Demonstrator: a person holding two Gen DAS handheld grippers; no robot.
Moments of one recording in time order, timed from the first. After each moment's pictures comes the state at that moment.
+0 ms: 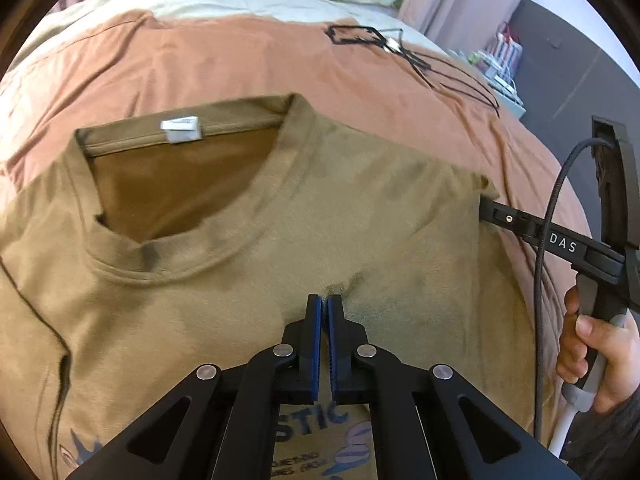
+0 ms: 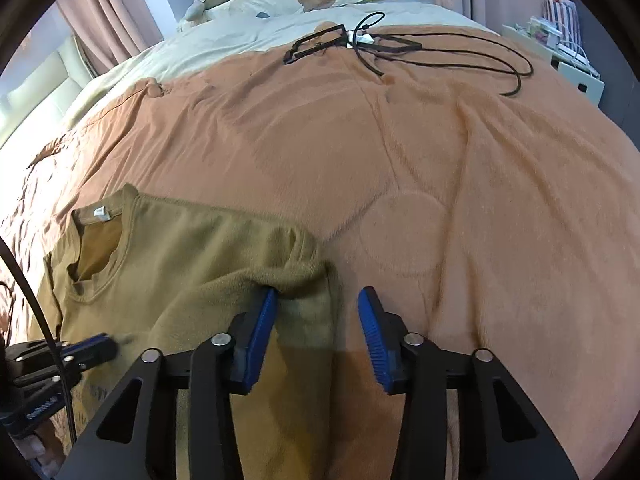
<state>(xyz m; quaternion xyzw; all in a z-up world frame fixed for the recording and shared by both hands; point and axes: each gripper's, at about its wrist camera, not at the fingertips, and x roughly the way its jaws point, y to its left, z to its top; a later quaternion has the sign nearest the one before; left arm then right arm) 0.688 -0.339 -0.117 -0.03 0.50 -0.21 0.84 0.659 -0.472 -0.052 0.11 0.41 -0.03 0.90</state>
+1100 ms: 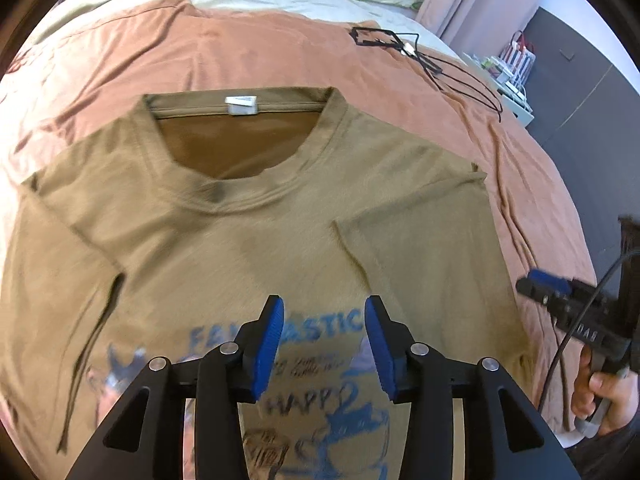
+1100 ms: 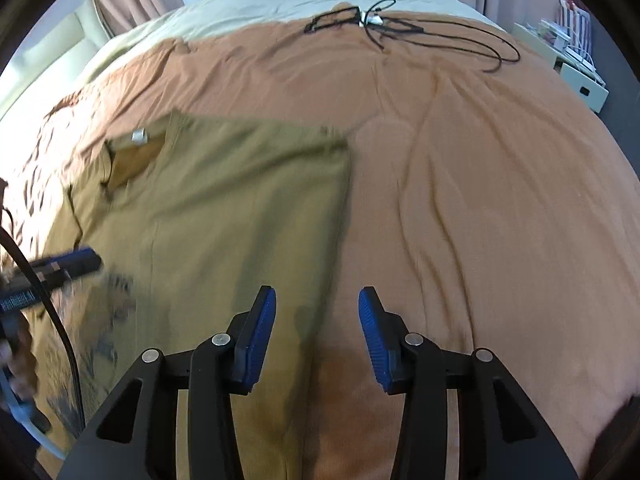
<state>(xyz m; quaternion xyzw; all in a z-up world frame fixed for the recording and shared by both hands) 0.646 -0.300 -0.092 -0.04 0.52 -0.19 0.83 0.575 -0.462 -0.039 0.06 0.48 -0.01 0.88</state>
